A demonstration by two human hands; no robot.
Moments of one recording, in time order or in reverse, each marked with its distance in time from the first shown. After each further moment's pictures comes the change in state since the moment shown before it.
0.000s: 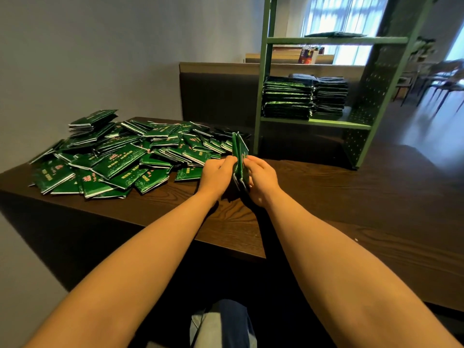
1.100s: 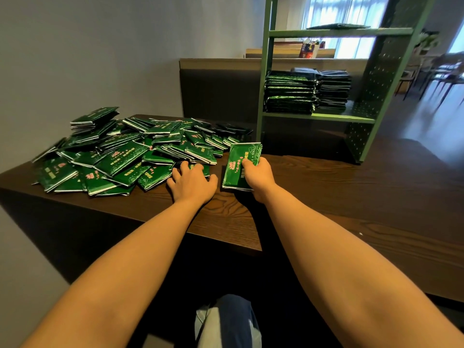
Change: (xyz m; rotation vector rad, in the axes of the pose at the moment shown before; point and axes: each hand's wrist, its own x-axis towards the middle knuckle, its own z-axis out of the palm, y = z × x) left_hand 0.011 -0.046 -0.046 0.982 0.076 -0.052; right_hand 0.007 0.009 0.010 -0.389 0.030 -0.116
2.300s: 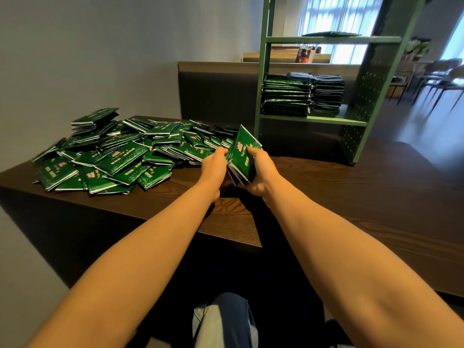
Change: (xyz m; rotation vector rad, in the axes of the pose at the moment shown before) left_hand -0.023 0.068 -0.033 -1.323 -0.253 -0.292; right_hand -0.021 -0.035 -0.008 0.452 -0.143 0.358
